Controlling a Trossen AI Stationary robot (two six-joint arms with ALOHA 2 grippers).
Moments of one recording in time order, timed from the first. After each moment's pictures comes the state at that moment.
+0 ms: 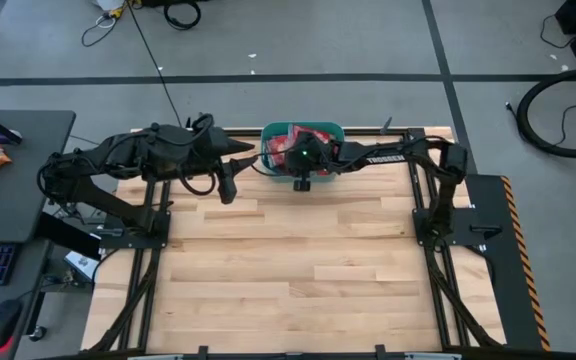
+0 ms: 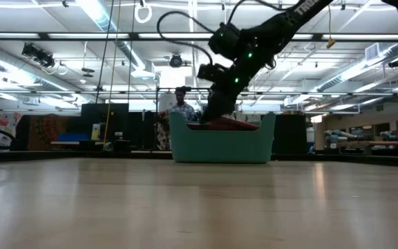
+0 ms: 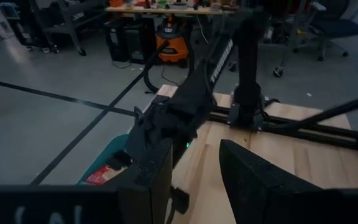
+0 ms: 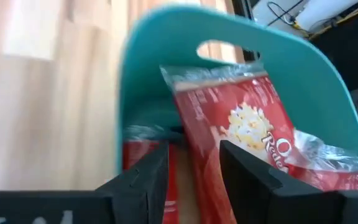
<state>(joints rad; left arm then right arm) -0.08 1.29 1.71 -0.73 -0.45 -0.12 -0.34 1.85 1.24 -0.13 0.17 -0.47</state>
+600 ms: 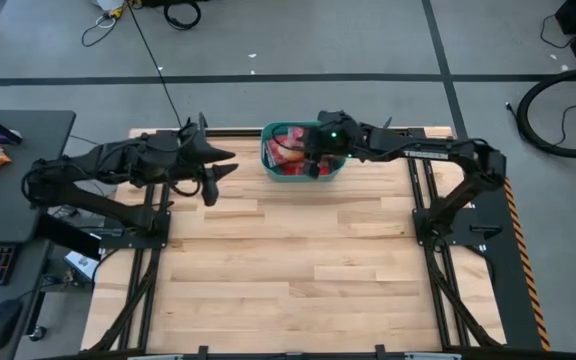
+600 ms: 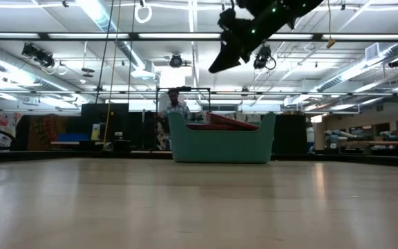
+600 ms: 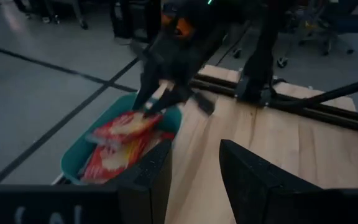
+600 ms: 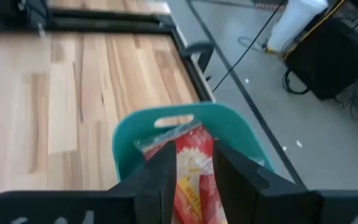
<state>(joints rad) -0.03 1.06 1.38 -0.69 -0.39 -0.20 -0.35 1.55 1.24 -0.22 0.11 -0.23</state>
